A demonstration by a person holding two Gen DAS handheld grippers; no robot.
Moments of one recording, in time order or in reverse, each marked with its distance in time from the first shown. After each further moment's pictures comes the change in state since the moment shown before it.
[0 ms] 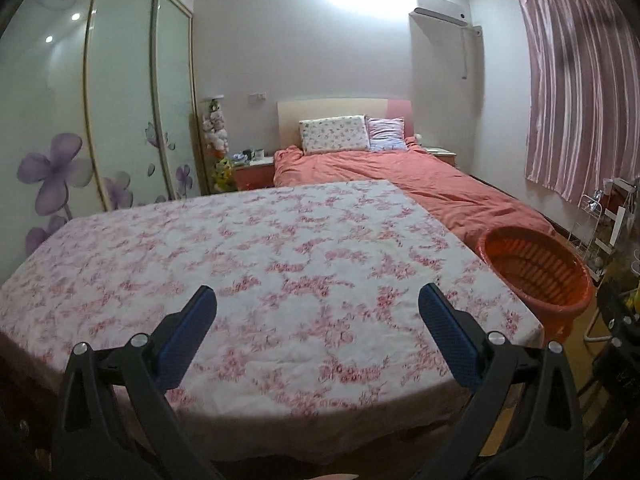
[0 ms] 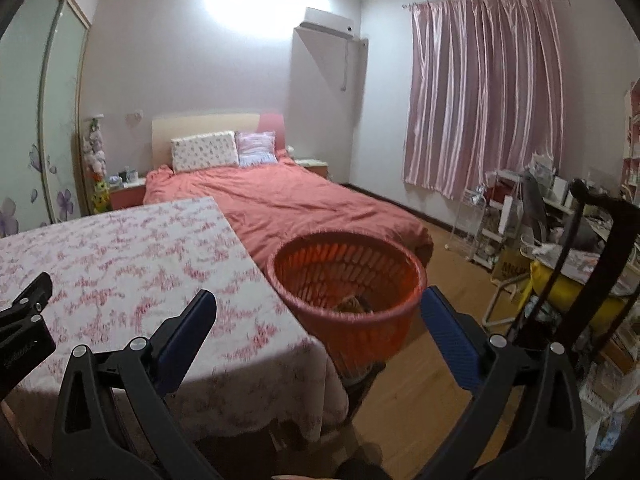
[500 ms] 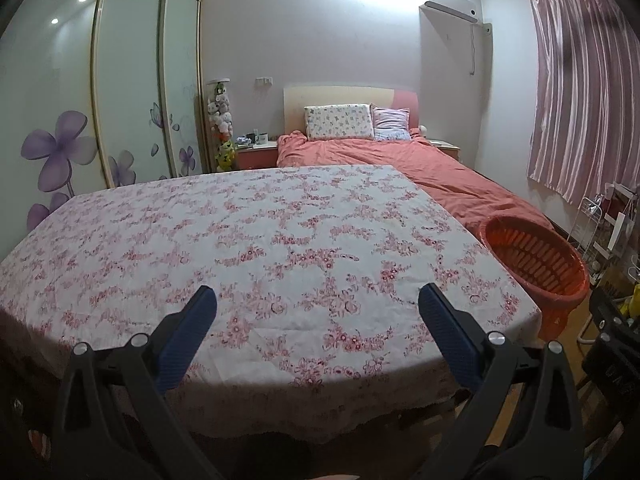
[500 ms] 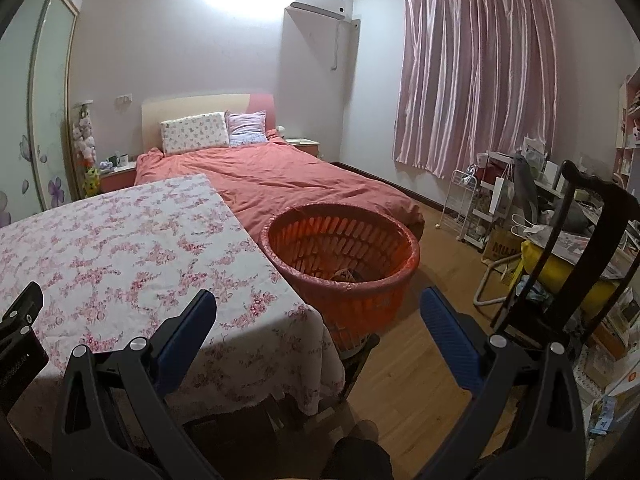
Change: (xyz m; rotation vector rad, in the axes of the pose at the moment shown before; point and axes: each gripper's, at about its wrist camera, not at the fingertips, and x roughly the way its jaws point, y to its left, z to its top) left arm -0.005 0.009 -0.019 -0.034 0.043 -0.002; right arm -0.005 0.004 -0.016 0.000 0.052 -0.038
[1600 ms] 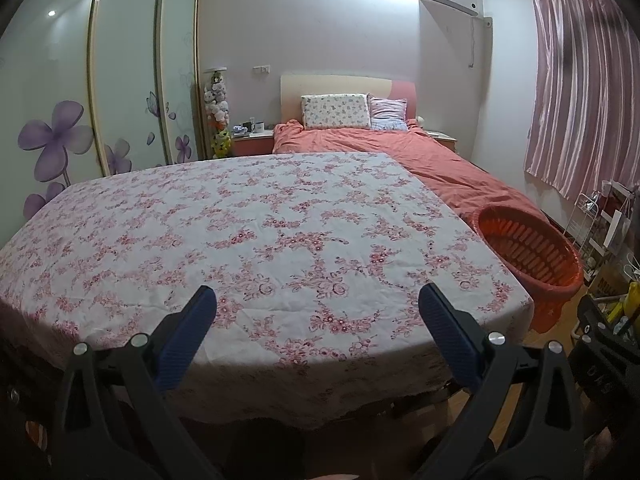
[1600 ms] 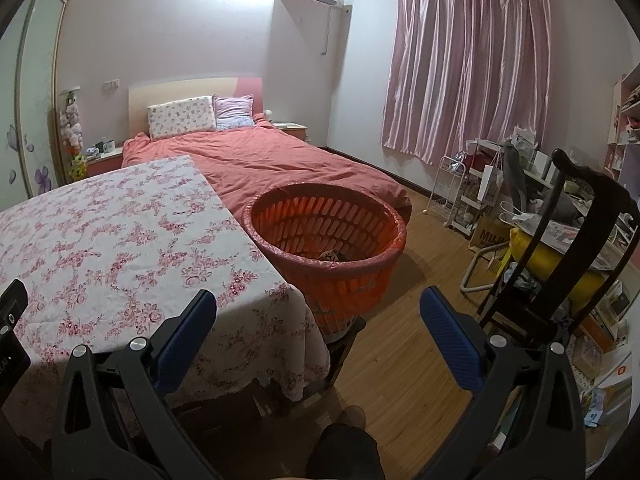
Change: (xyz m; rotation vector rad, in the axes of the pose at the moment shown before) left arm -0.001 -0.011 -0.010 -0.009 0.039 -0.015; right arm 0.009 -0.011 -0.006 0.000 0.059 -0.050
